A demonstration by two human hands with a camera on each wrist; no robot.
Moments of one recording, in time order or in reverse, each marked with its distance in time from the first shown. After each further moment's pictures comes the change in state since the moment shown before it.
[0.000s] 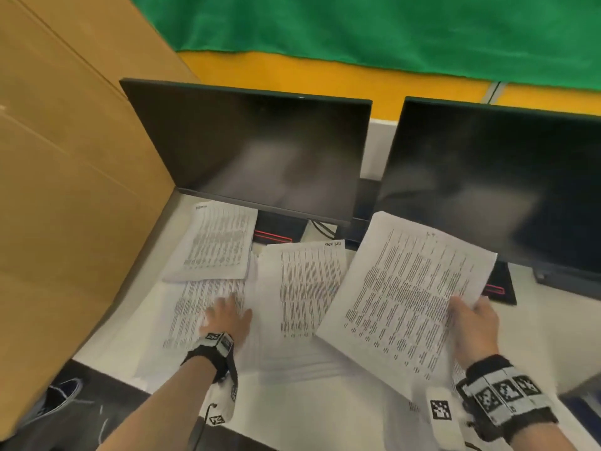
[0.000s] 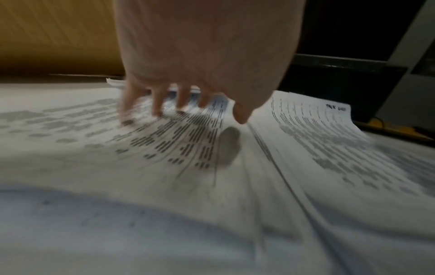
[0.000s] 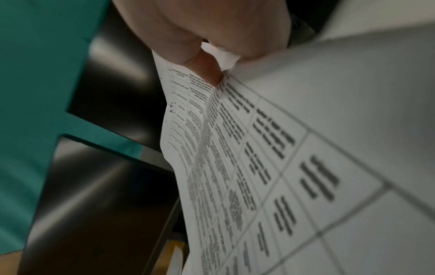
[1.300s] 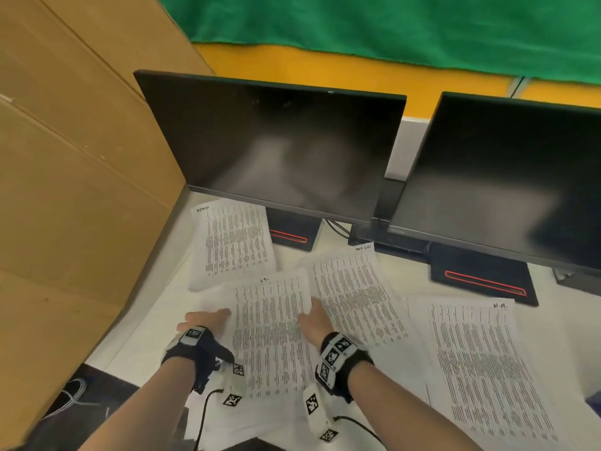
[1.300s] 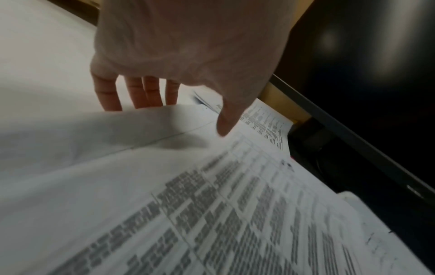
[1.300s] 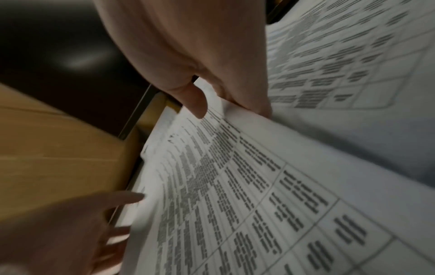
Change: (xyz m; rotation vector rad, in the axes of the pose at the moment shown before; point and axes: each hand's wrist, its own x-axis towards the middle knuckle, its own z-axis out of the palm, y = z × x) left_hand 0.017 -0.057 -0.050 -0.490 -0.197 -0.520; right_hand -0.106 0.060 0.227 -0.471 -0.724 0.149
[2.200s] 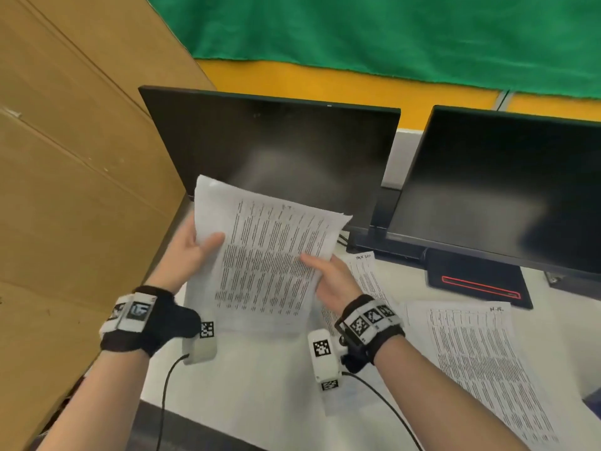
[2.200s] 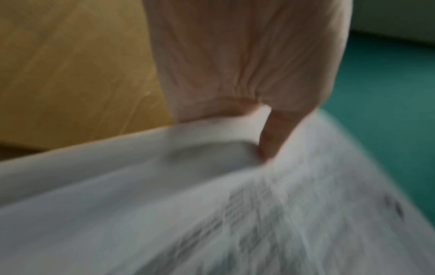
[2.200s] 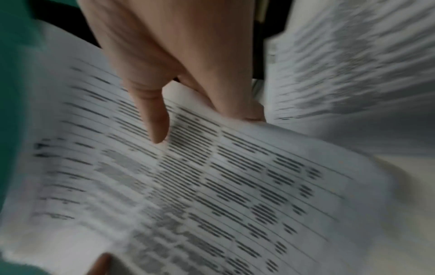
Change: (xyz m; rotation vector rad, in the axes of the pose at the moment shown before) left_hand -0.109 0.065 -0.121 -0.550 -0.193 1.167; right_hand -0.019 -0.083 -0.054 0.760 -0.266 -0.286
